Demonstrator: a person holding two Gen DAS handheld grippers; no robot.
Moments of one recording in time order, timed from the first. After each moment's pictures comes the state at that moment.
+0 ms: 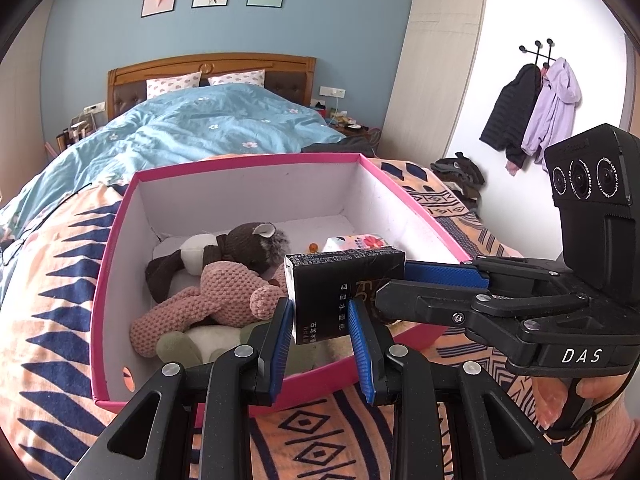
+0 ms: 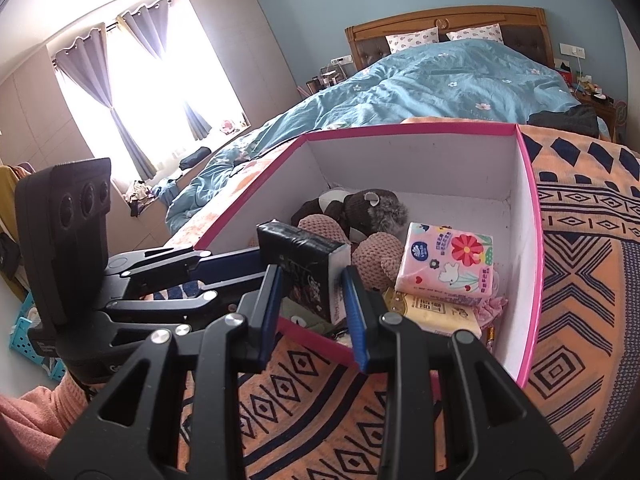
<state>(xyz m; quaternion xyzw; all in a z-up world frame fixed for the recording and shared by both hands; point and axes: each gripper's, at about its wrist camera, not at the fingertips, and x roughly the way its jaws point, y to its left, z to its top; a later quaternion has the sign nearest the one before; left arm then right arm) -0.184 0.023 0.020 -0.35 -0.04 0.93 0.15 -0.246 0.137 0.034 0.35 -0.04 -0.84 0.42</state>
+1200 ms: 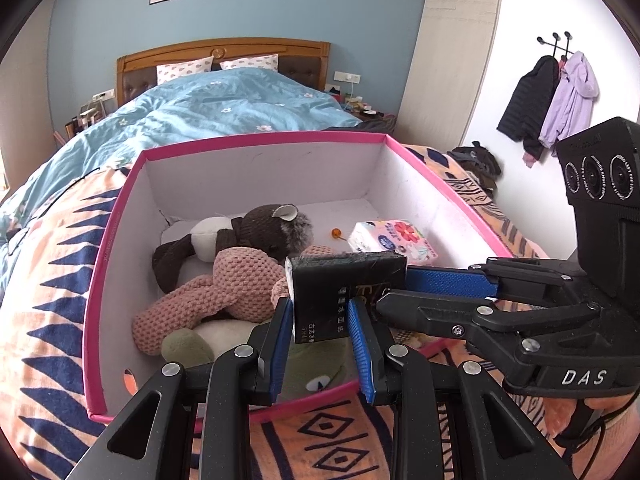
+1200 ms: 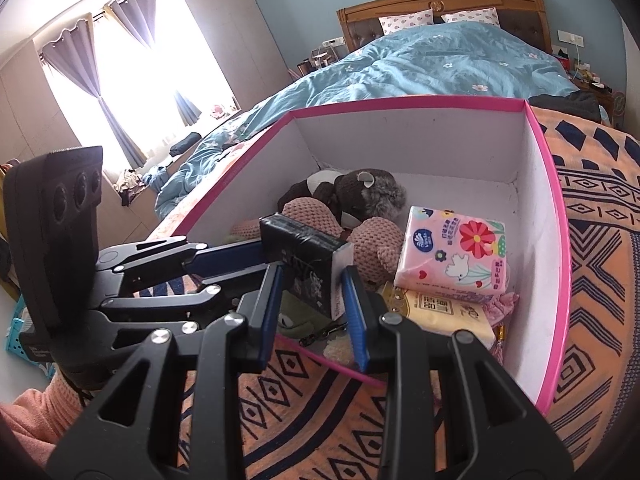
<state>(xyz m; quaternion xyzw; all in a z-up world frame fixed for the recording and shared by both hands) -0.201 0.020 0.003 -0.37 -0.03 0.92 0.12 -0.262 0.119 0.016 0.39 -0.02 -0.83 0.40</state>
